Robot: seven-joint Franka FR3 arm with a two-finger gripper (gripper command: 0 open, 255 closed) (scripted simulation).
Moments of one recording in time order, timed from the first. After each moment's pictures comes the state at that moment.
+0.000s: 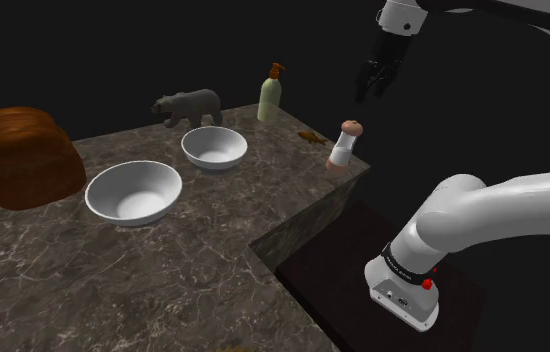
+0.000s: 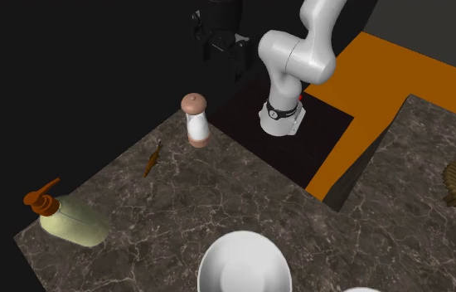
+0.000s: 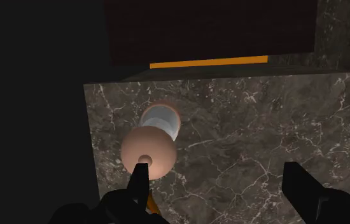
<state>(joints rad) 0.02 -0.75 -0.07 -2.27 -0.08 1.52 0.01</state>
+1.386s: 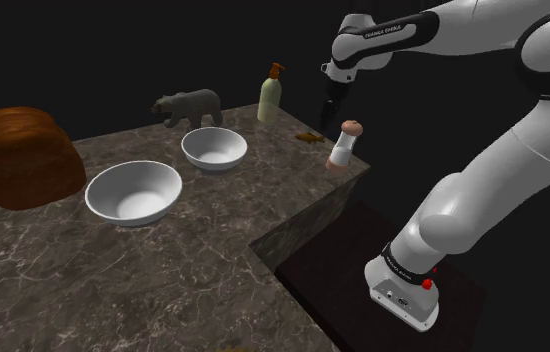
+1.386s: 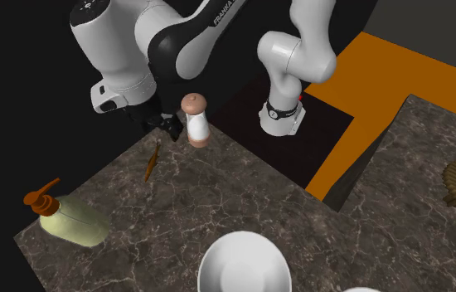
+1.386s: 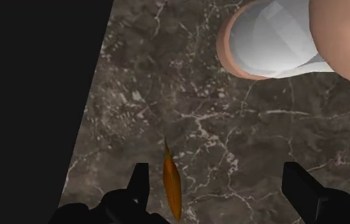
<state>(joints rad) 0.09 -0.17 -0.37 -2.21 -0.05 1.97 -0.57</state>
